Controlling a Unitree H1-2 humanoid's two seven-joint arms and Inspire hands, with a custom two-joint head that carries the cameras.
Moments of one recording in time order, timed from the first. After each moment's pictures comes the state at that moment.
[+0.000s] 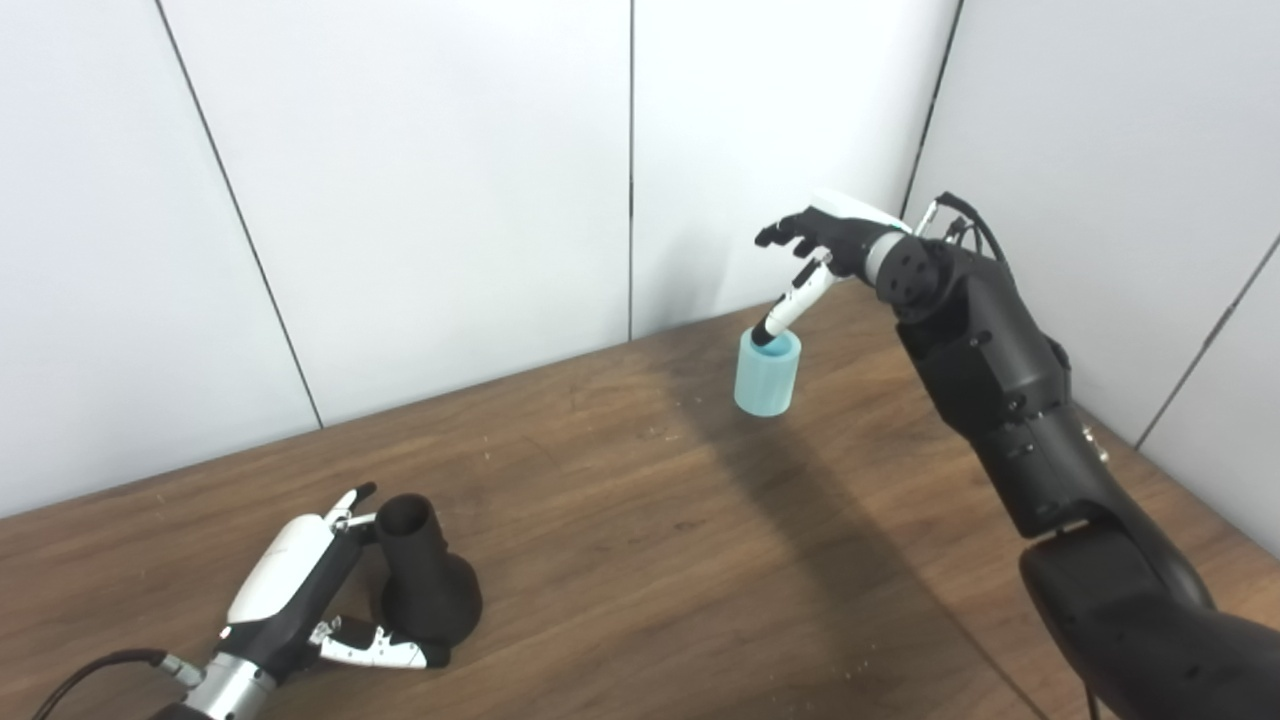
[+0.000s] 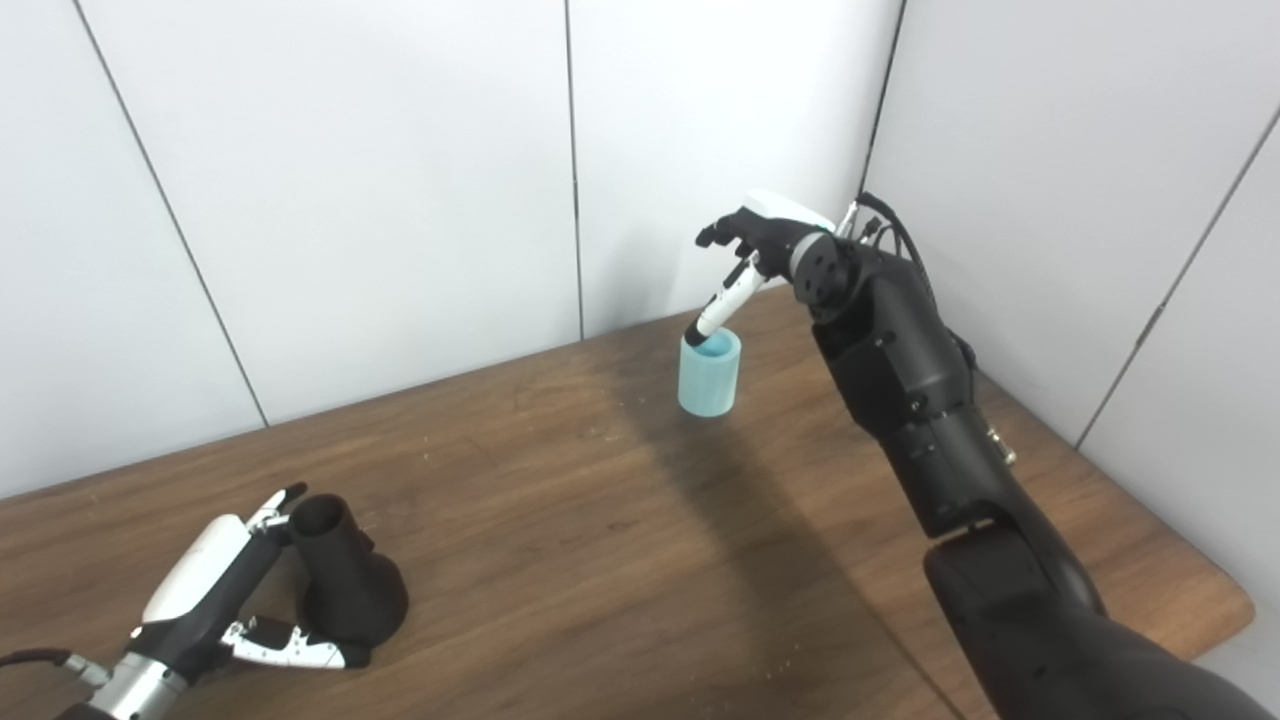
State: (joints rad) left arm -0.54 0.31 -0.47 0.51 0.50 -0.46 0.00; right arm -0.71 -0.64 -0.07 0.19 -0.80 0.47 0.62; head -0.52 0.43
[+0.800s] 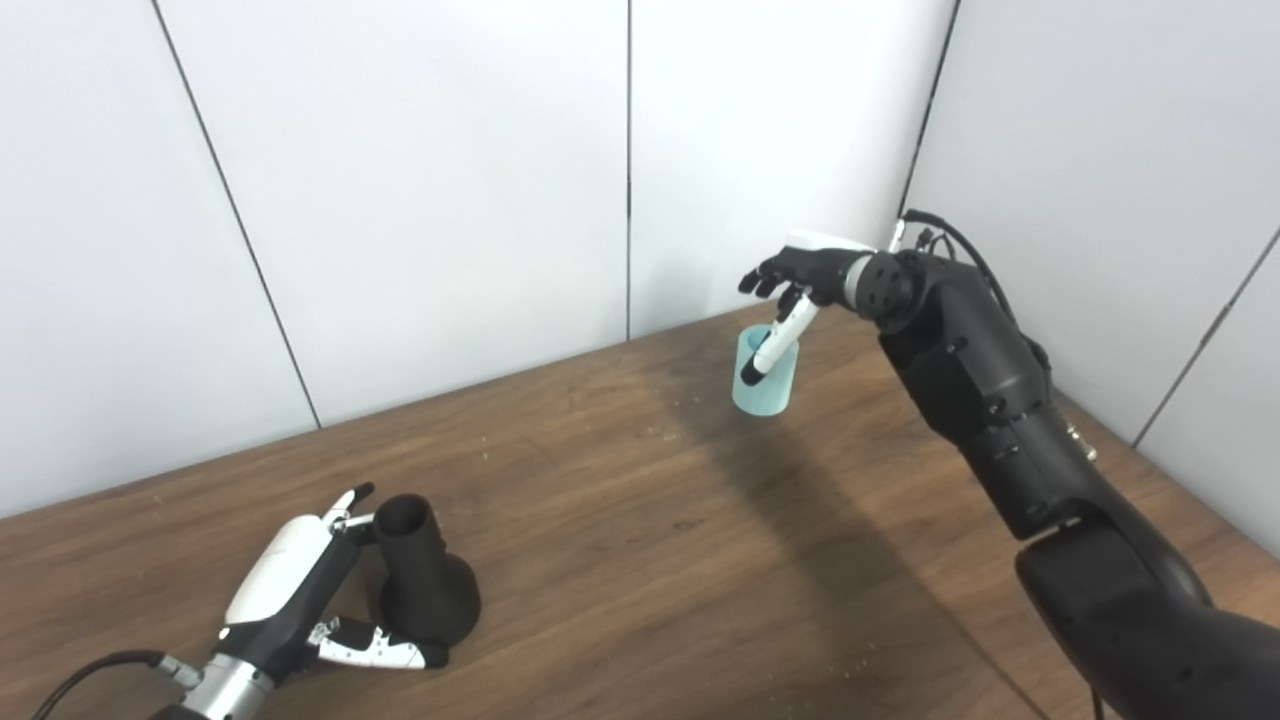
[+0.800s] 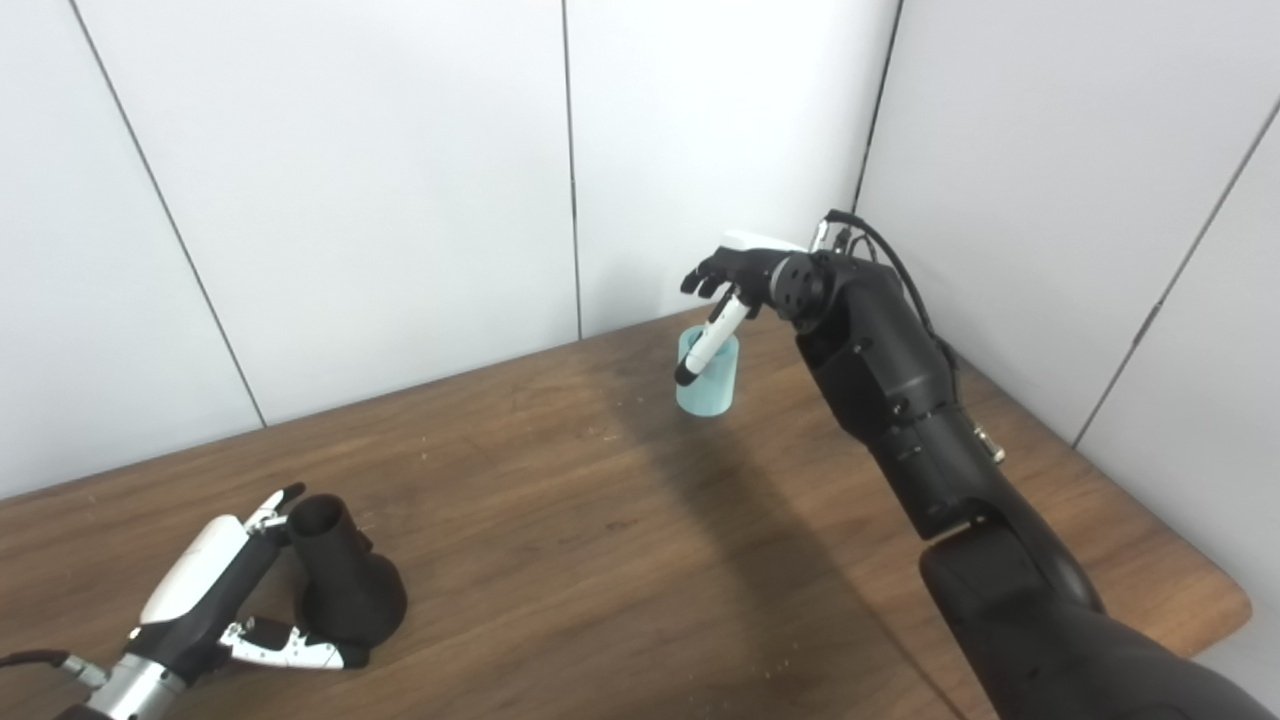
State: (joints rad) left arm -0.54 0.31 -0.48 0.51 0.50 -0.46 0.01; right arm -0.70 -0.64 0.00 0.21 -0.83 0.47 0.75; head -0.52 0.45
